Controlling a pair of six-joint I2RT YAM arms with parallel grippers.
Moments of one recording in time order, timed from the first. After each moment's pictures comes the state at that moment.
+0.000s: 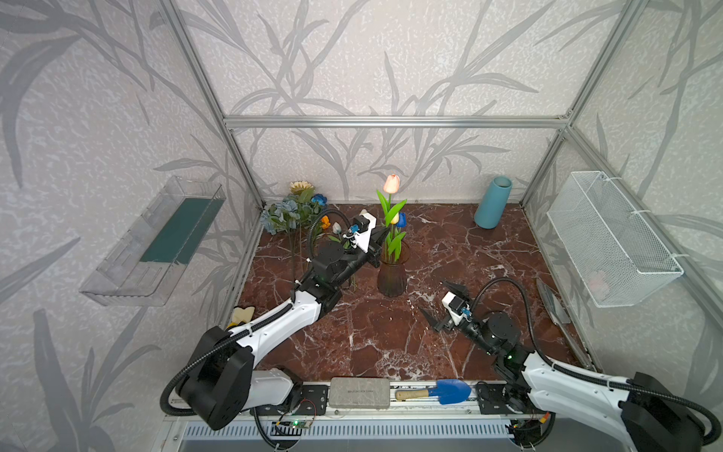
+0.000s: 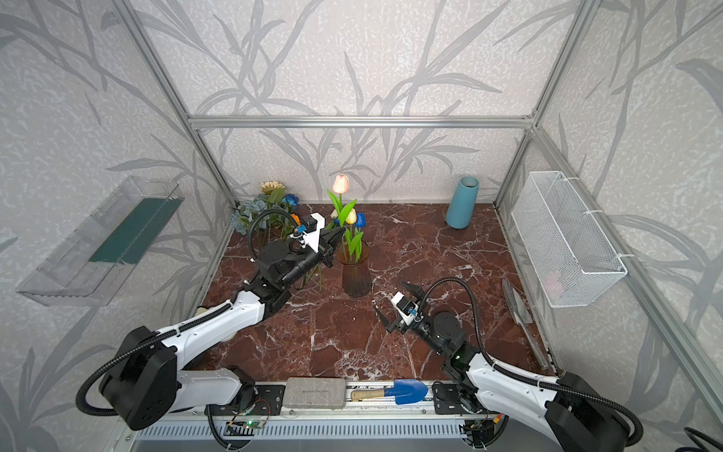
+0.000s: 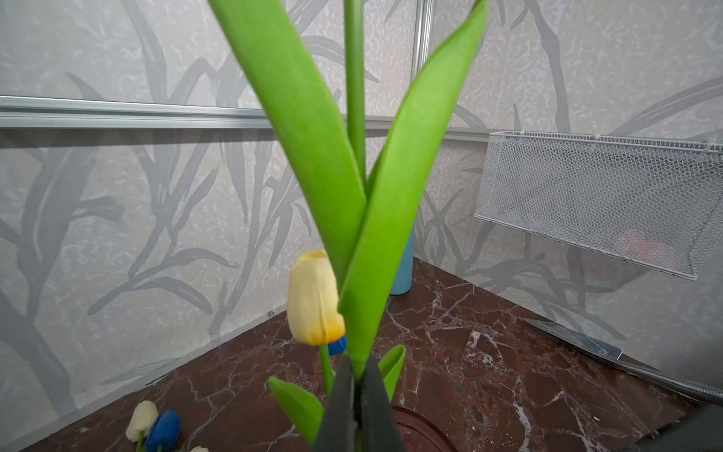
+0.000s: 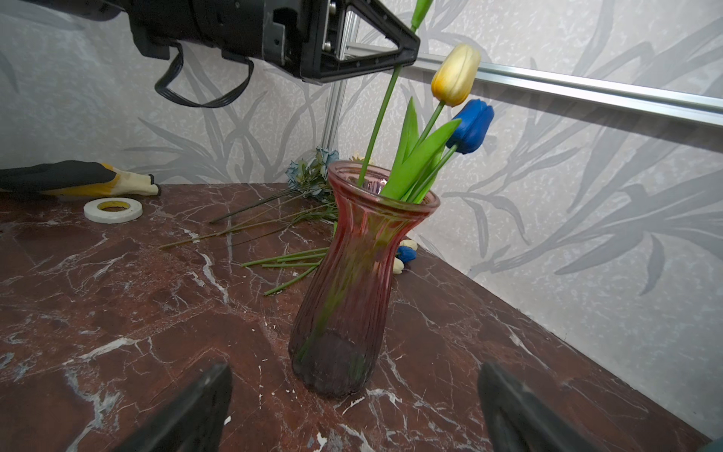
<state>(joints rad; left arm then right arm) -0.56 1.31 0.76 0.66 0.21 -0.05 0.79 0.90 0.09 0.83 -0.01 -0.25</state>
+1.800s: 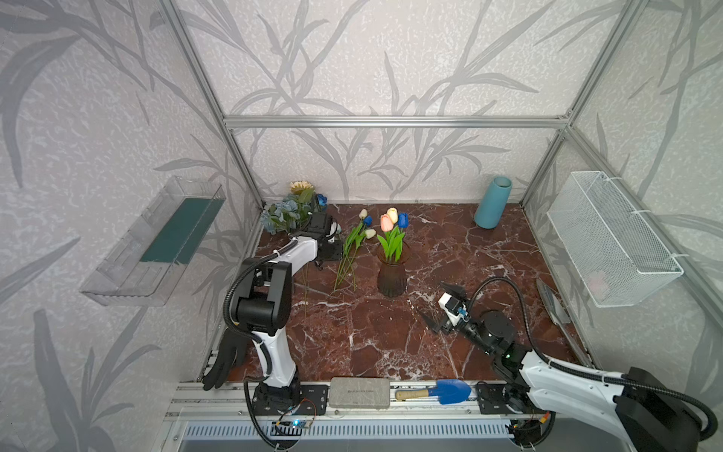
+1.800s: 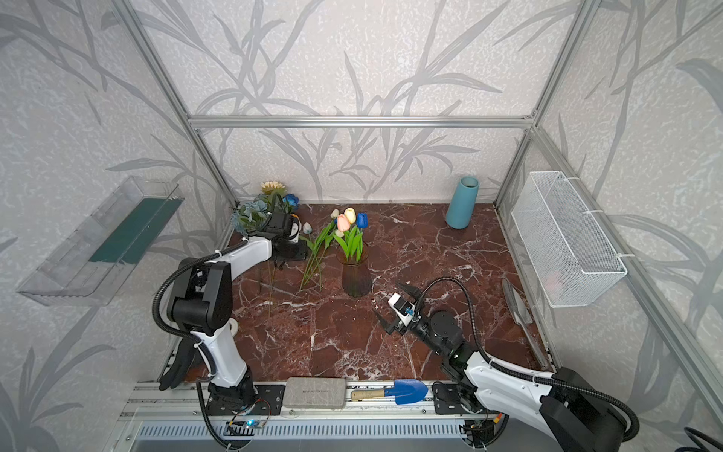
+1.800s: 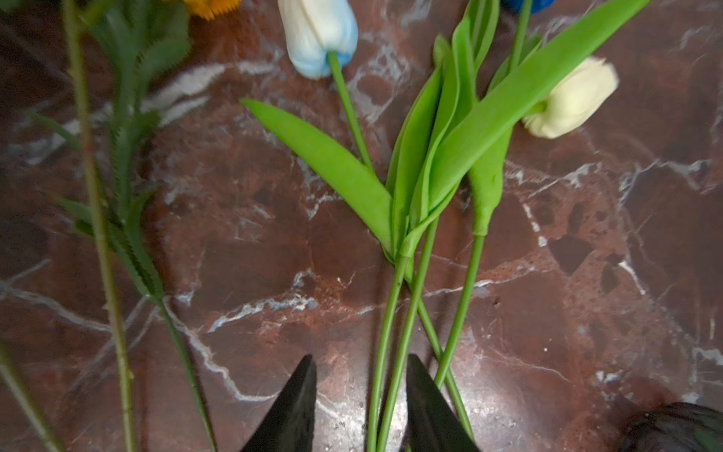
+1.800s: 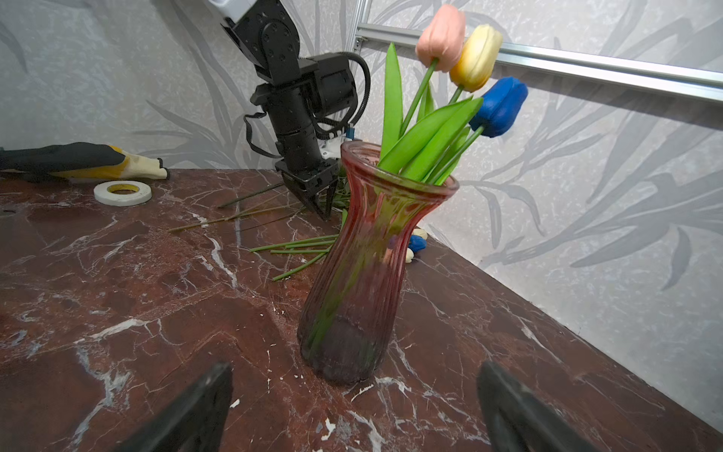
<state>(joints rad) -0.15 1.91 1.31 -0.48 0.08 -0.18 0.79 0.92 0.09 0.83 -0.03 -0.26</state>
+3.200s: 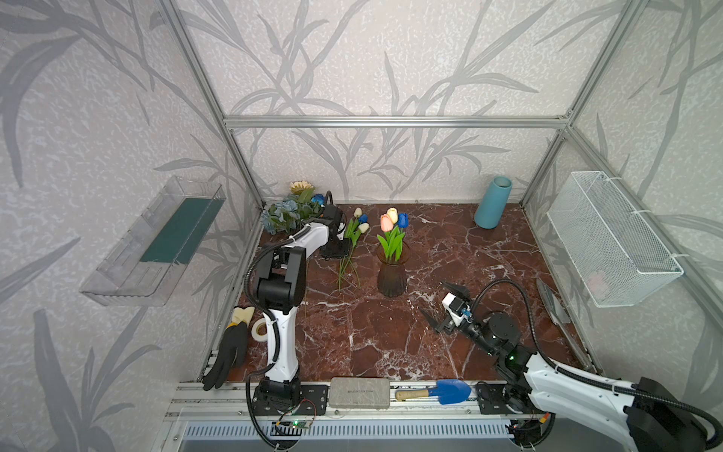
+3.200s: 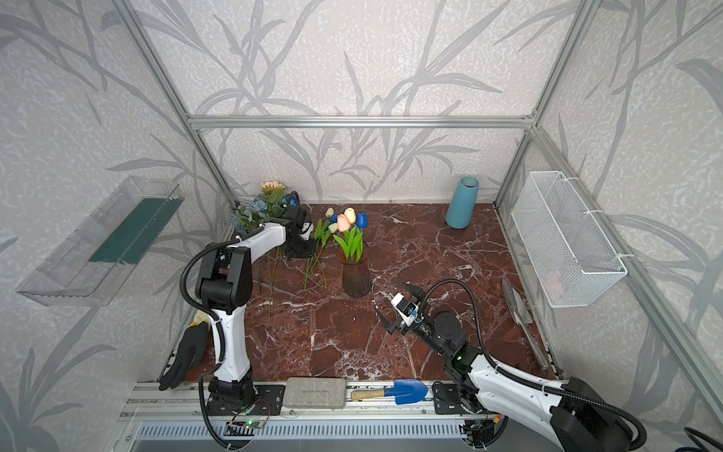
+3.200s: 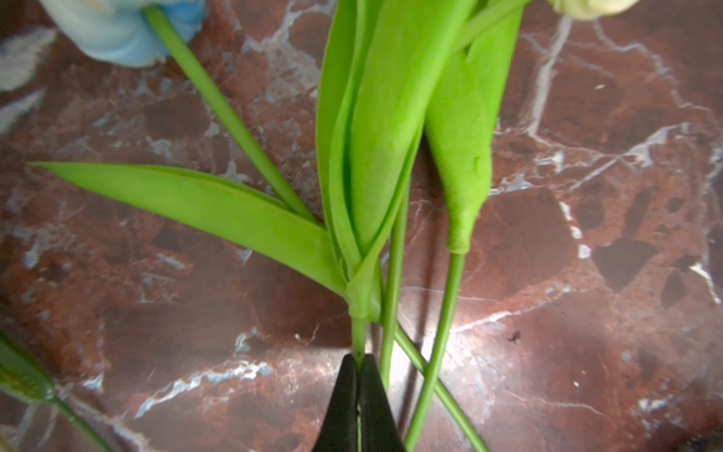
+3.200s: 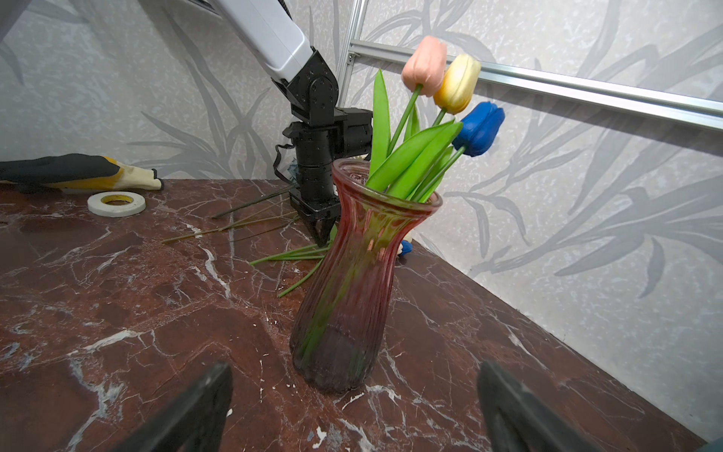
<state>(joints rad) -0.19 2.11 1.59 -0.71 0.09 -0.10 0.79 0.84 0.09 0.78 -0.02 -0.27</state>
